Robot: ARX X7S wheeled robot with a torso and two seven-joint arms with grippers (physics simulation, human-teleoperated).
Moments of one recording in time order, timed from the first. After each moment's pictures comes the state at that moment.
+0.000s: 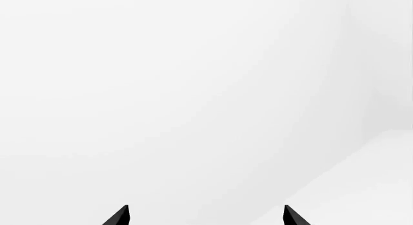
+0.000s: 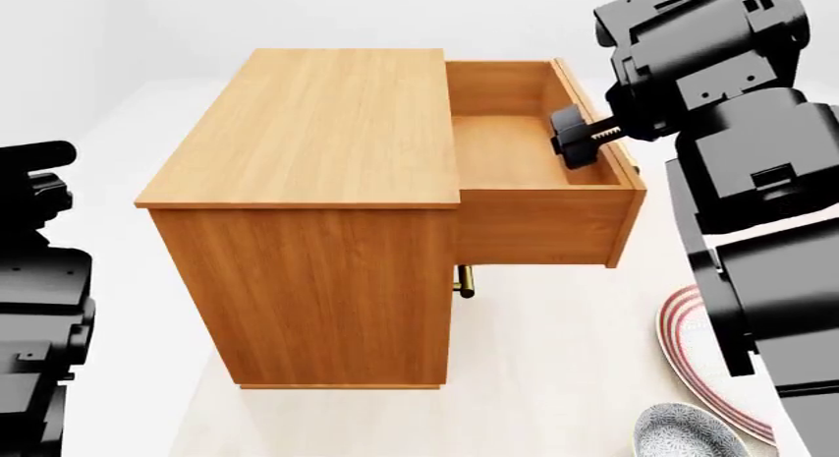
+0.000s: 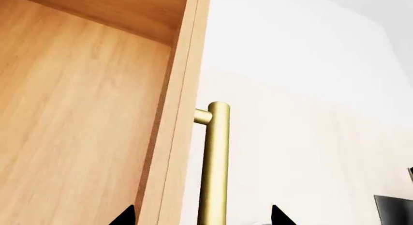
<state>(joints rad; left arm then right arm) -1.15 -0.47 0.27 -1.31 0.00 0.12 -0.75 1.77 0.08 -0.60 1.27 0.02 1.12 -0.33</state>
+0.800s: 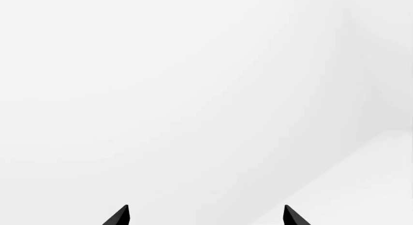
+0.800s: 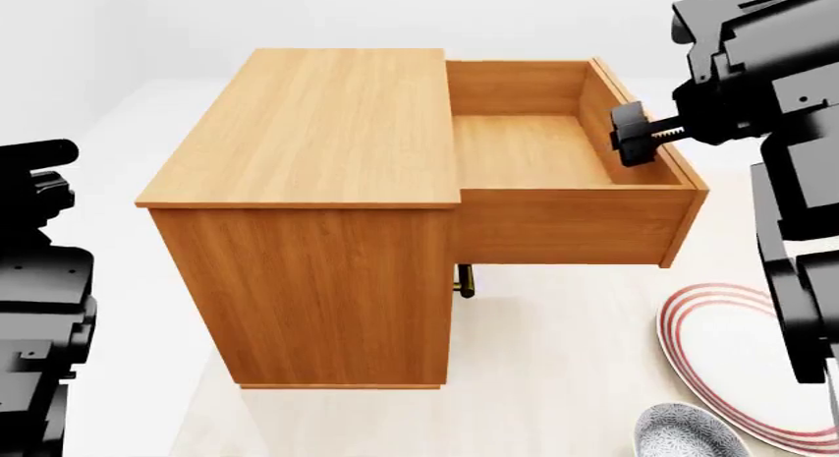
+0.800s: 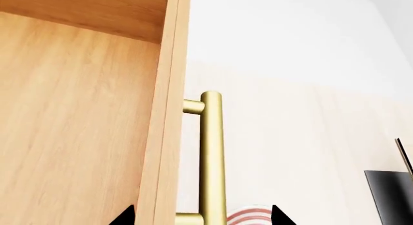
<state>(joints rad) -1.15 -0.47 0.27 -1.31 0.00 0.12 -0.74 1.74 0.24 -0.59 1.16 0.04 1.17 -0.37</state>
